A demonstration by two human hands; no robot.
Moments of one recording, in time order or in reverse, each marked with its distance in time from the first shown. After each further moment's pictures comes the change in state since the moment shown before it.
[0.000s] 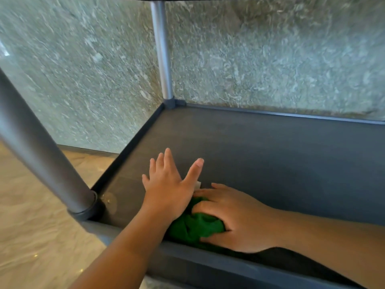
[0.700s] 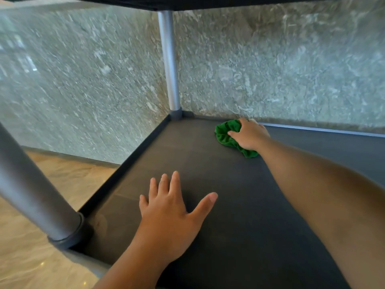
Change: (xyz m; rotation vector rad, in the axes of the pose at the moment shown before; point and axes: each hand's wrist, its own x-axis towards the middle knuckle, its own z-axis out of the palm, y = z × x) left_hand 0.007 -0.004 0.011 0.247 -0.072 -0.002; right_hand 0.133 0.229 -0.089 -0.108 0.338 0.839
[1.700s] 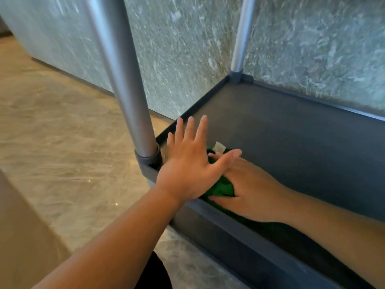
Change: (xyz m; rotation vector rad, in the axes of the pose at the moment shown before) left_hand -0.042 -0.059 -0.032 -0.152 0.234 0.101; right_hand -0.255 -0.120 0.023 0.208 -0.373 -0.995
